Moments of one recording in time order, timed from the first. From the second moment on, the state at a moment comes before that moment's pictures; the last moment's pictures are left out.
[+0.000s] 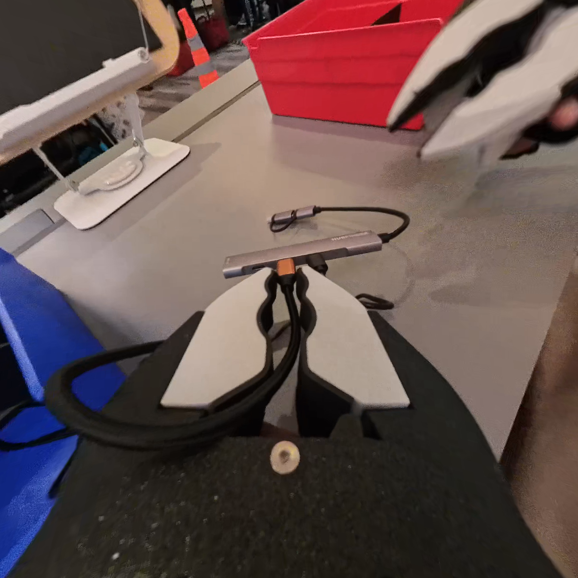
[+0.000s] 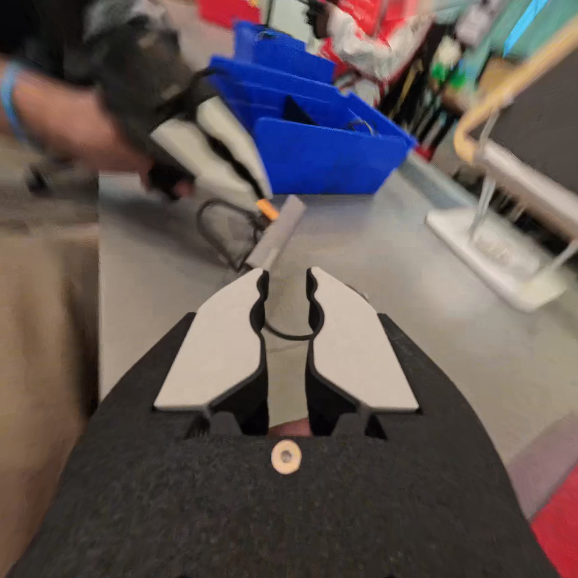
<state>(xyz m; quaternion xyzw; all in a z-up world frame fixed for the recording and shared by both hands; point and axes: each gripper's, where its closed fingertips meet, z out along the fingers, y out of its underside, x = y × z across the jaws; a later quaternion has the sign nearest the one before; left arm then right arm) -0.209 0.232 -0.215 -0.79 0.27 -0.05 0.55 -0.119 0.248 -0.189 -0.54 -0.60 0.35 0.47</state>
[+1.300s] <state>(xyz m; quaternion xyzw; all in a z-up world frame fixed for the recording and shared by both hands) -0.145 0.200 -0.193 -0.60 0.45 0.10 0.65 -0.140 0.197 -0.196 -0.51 -0.45 0.73 -0.05</state>
